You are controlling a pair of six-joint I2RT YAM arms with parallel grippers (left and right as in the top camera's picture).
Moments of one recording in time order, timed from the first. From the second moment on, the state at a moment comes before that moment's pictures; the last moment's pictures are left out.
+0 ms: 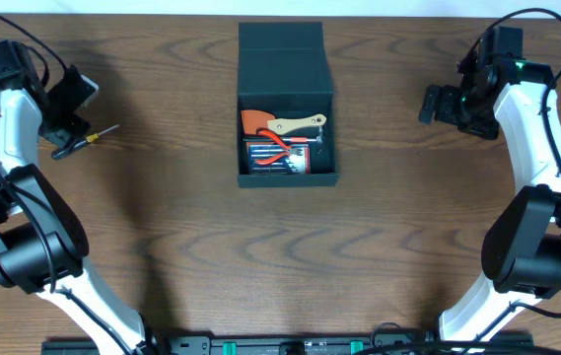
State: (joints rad) left arm 0.41 2.05 1.64 -0.82 0.00 1.03; right arm -0.14 1.92 1.63 -1.00 -0.08 0.15
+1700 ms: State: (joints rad) left arm 0.37 2.23 1.66 -1.09 -0.06 1.19; right arm -0.14 1.92 1.63 -1.02 -0.16 0.15
